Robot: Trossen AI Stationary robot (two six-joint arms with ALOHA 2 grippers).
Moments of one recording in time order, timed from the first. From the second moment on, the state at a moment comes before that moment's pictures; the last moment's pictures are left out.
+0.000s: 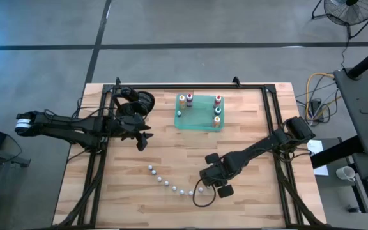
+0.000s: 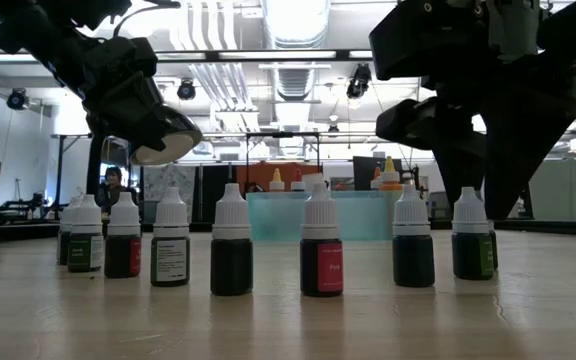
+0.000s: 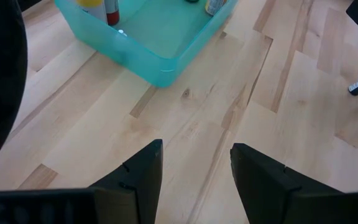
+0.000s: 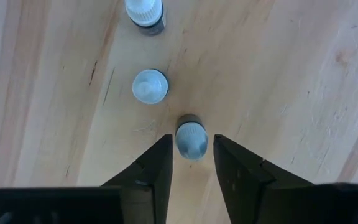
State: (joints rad) left arm 0.03 0.85 0.54 -0.34 -0.22 -0.42; right arm 0.41 1.86 1.24 -0.72 -0.03 0.13
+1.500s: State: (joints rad) left arm 0.03 0.85 0.54 -0.34 -0.23 -0.42; right arm 0.00 1.76 1.47 -0.75 0.30 0.46
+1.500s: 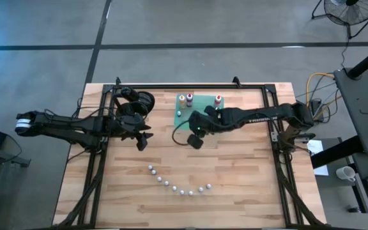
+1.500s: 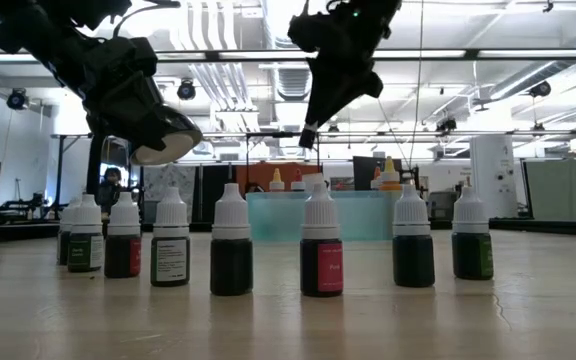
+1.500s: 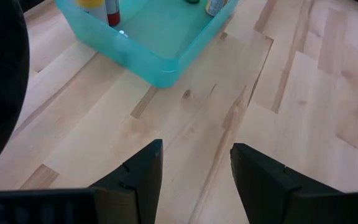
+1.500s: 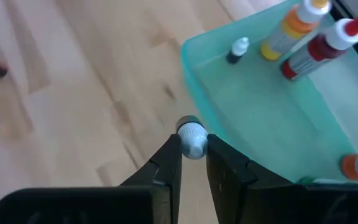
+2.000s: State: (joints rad) left arm 0.03 0.85 0.54 -0.34 -0.23 -0.42; right arm -0.11 1.76 1.47 -0.75 0.29 0.60
